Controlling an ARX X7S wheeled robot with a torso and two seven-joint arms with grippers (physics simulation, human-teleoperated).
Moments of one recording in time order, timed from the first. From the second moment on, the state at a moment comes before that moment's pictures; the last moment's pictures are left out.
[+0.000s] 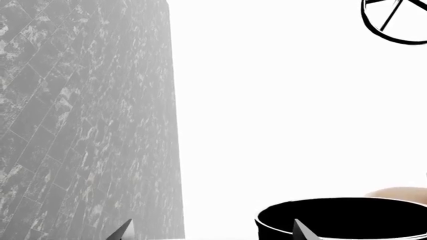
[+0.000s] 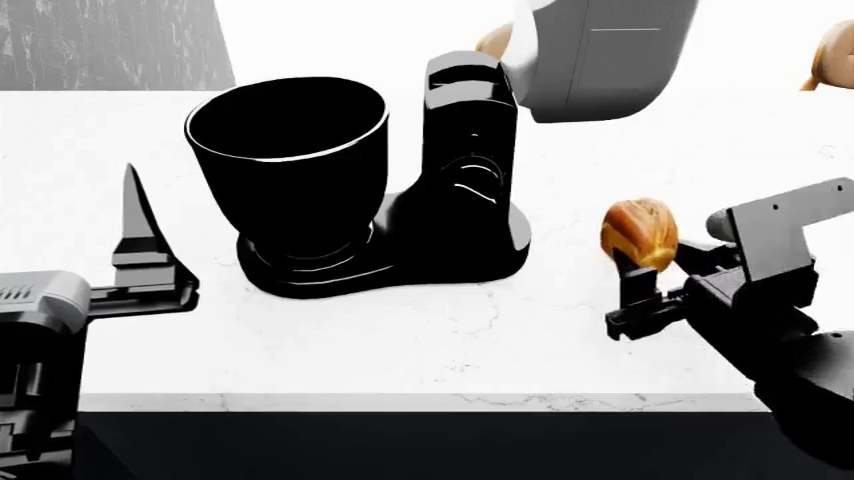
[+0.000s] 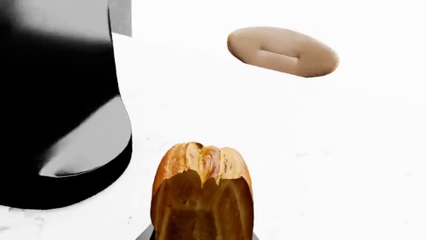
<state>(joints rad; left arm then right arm) -0.19 -0.40 -0.18 0.92 -0.31 -0.62 -0.26 0.61 0.94 -0.29 -0.40 1.09 0.79 0.31</state>
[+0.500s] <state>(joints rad) -0.19 -0.41 -0.19 0.93 -0.33 -0.63 -0.27 0.68 1.26 -0.47 -0.99 1.37 0.47 0.53</state>
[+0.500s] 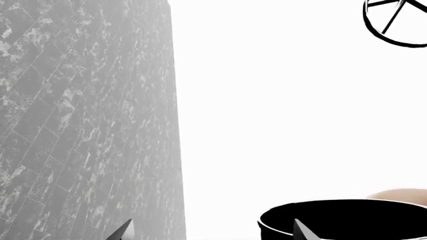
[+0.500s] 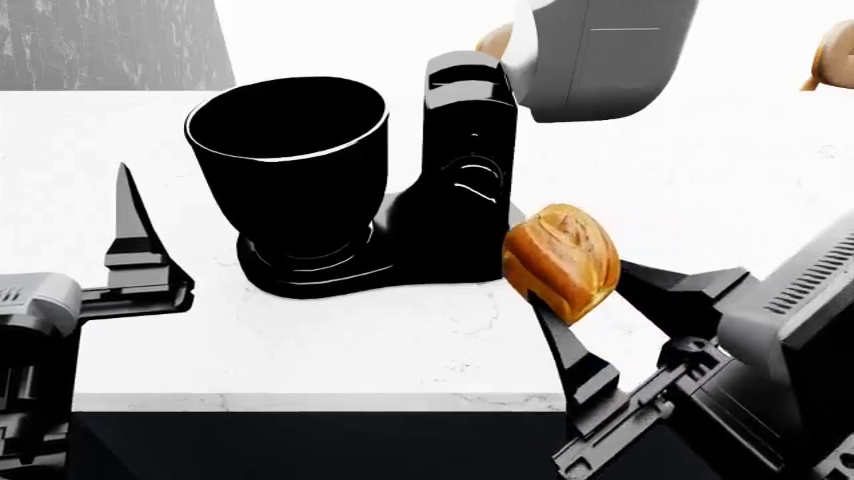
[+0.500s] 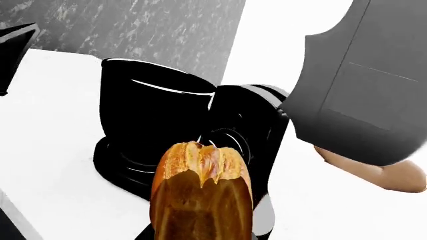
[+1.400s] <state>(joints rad) -0.17 -0.43 -0.19 0.92 -0.34 -0.61 -0.29 1.49 0.65 -1.04 -0.43 1.36 0.57 0.47</state>
